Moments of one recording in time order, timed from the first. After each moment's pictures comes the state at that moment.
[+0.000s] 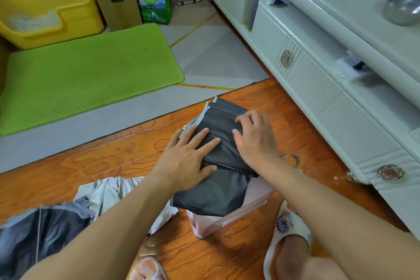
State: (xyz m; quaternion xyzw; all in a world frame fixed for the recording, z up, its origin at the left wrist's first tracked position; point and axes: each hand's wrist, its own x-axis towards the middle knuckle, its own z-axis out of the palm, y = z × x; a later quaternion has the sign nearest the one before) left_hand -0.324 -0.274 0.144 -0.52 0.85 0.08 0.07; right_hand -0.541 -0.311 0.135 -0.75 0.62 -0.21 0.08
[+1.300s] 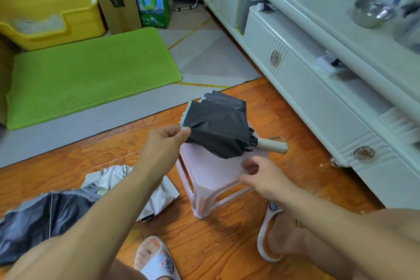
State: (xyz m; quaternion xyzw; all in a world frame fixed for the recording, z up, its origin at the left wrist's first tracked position) left_hand -0.304 -0.191 0.245 -0.64 0.49 0.48 -0.34; right_hand -0.555 -0.162 0.190 -0.54 0.70 -0.12 0.45
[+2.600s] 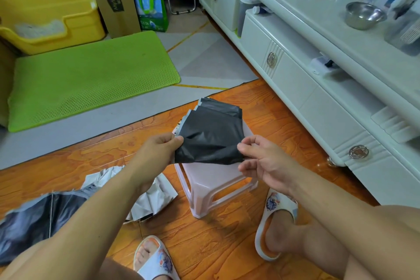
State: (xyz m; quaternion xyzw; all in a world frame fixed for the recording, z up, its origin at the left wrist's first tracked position) left_hand -0.294 -0.184 0.239 -0.61 0.46 0.57 -0.30; right_hand -0.560 -0.175 0.232 -0.31 0.55 -0.33 0.70
